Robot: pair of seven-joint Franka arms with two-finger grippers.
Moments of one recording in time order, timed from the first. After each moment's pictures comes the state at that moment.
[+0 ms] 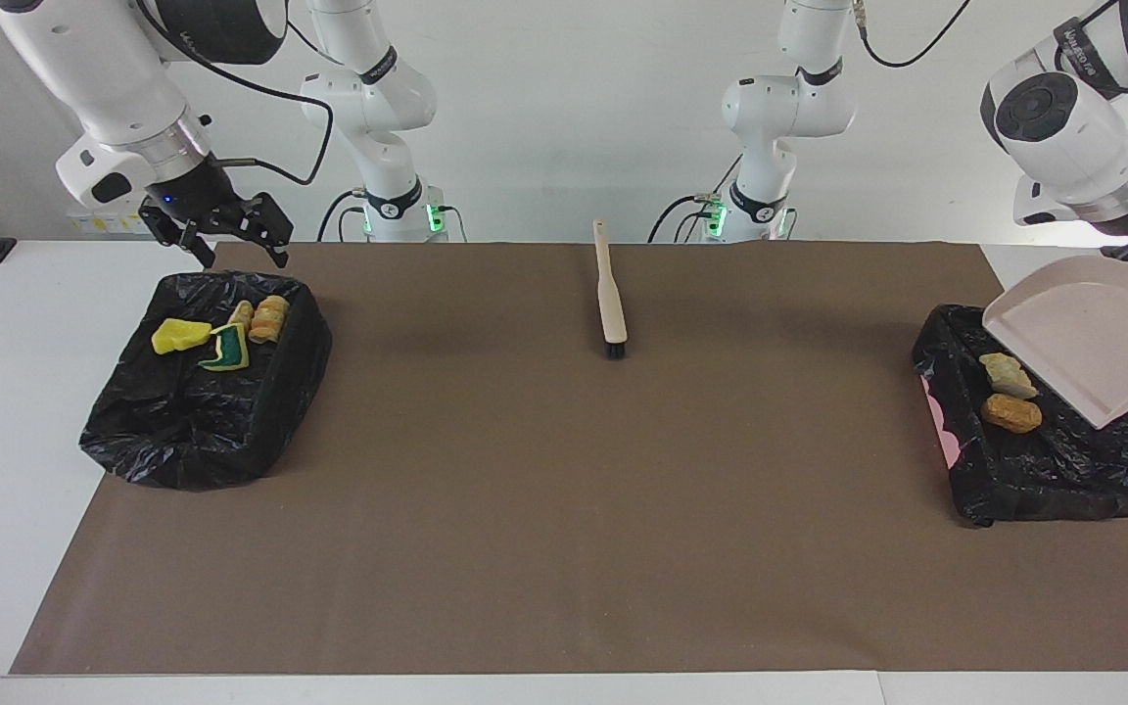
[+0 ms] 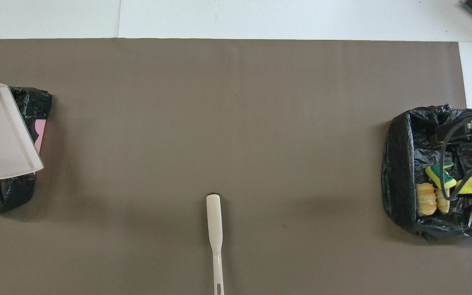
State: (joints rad) left arm -0.11 -0.12 0.19 -1.96 0.65 1.90 1.03; right arm 0.02 0.01 -0.09 -1.56 0.04 1.50 0.02
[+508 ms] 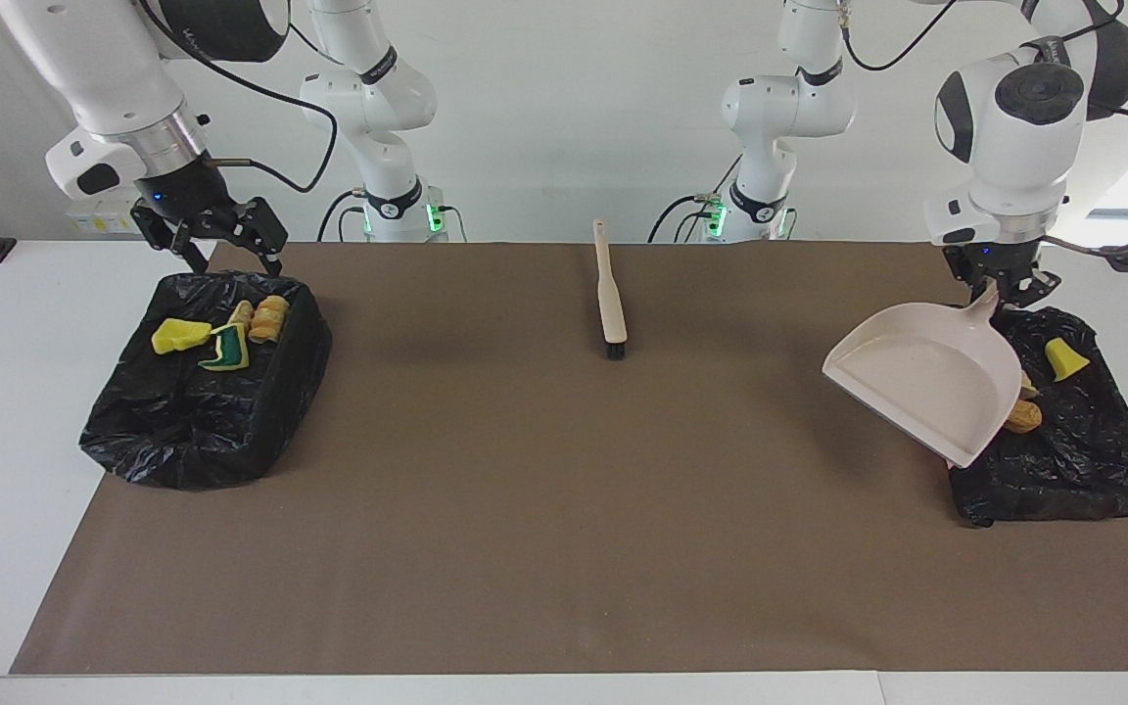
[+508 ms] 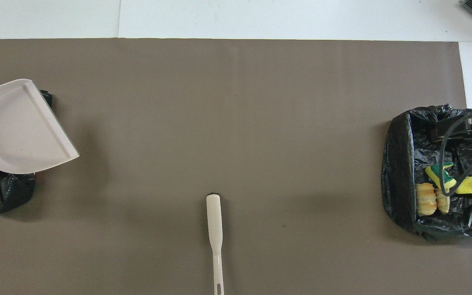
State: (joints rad) left arm -0.13 -0.08 0.03 -1.99 0.28 1.88 0.62; right arm 0.02 0.01 -0.09 -1.56 0.04 1.59 0.02
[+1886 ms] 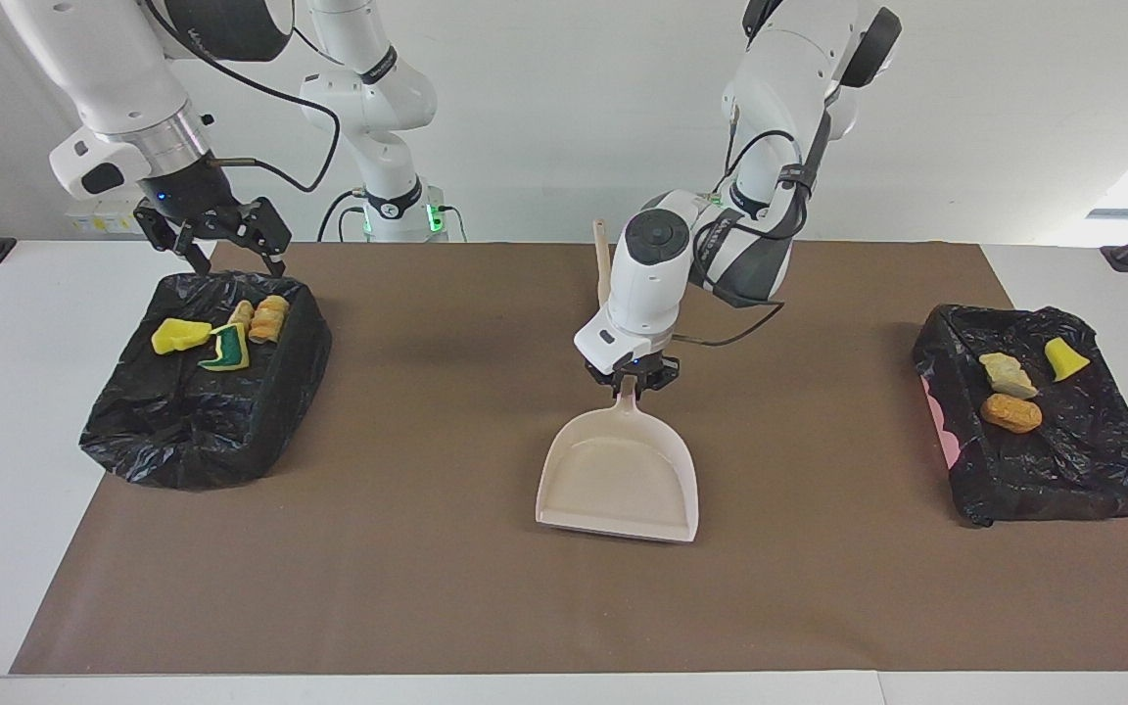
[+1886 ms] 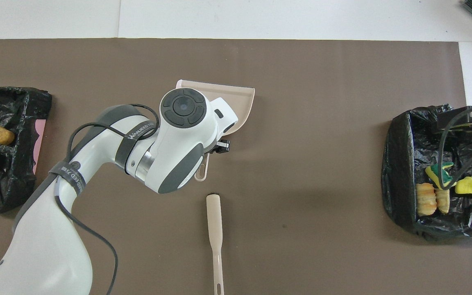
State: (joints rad) left arm -0.33 0.50 -0.36 -1.57 0.16 2.00 -0.53; right arm 0.02 0.01 -0.09 -1.56 0.04 1.59 0.02
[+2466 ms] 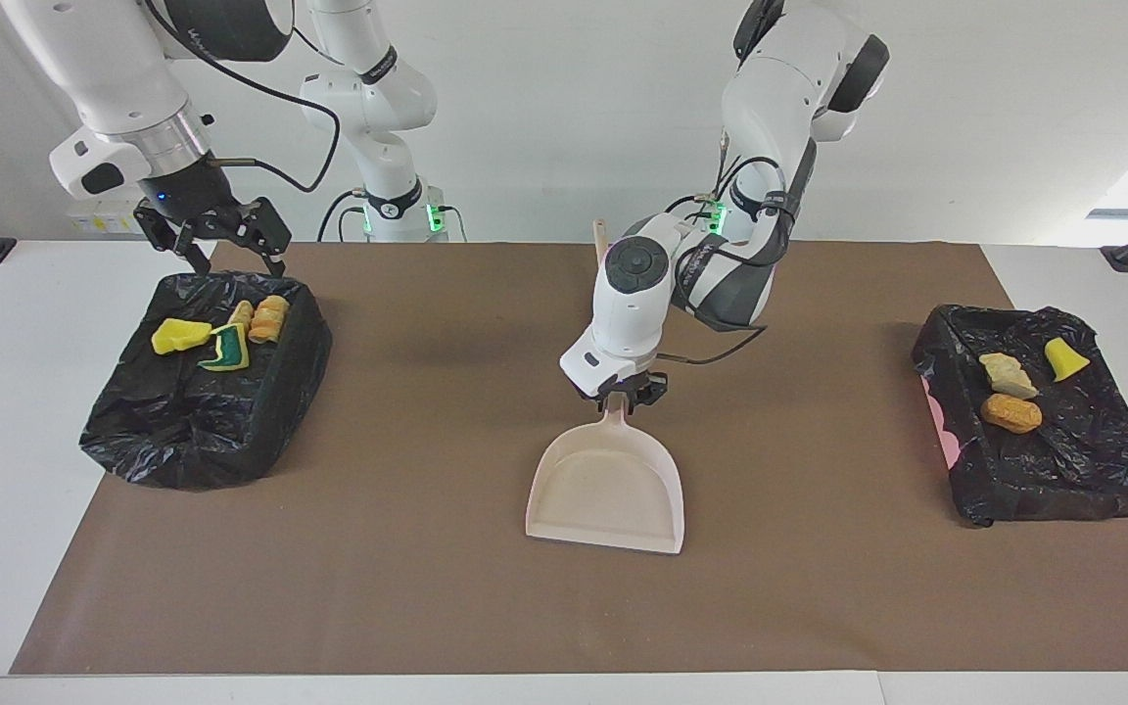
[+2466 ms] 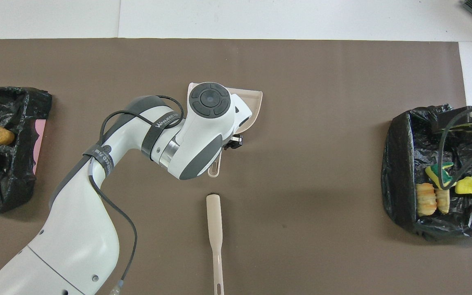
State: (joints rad) left arm -0.34 0.55 -0.35 -1.50 0.19 1.98 -0.54; right arm 0.02 0.01 -0.09 -1.56 0.04 1.59 0.02
